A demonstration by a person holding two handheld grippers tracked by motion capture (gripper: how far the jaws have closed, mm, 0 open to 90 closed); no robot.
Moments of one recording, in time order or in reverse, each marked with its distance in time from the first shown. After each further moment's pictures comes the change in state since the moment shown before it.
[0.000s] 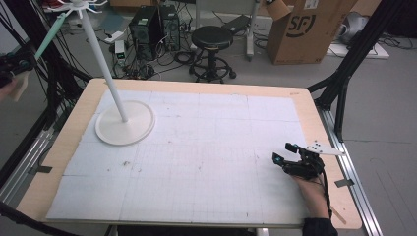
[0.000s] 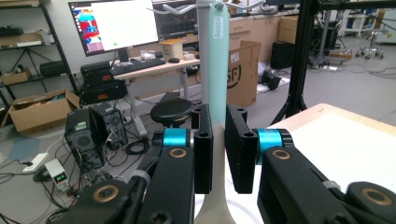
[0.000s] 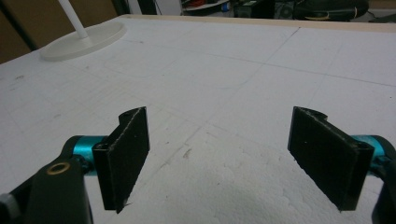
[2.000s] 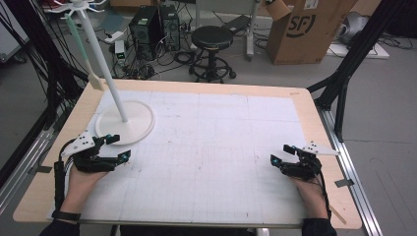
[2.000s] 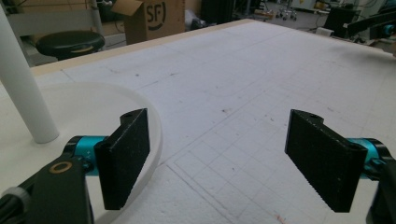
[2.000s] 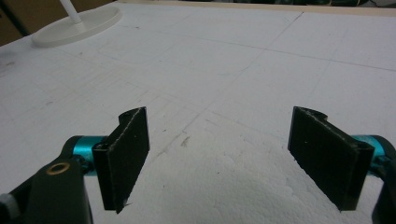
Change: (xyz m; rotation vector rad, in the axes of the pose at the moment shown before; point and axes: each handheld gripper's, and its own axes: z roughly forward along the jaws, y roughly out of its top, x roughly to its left) left arm -0.097 -0.242 0.083 0.150 -0.305 -0.071; right arm 0.000 -0.005 0.006 0.044 -0.008 -0.015
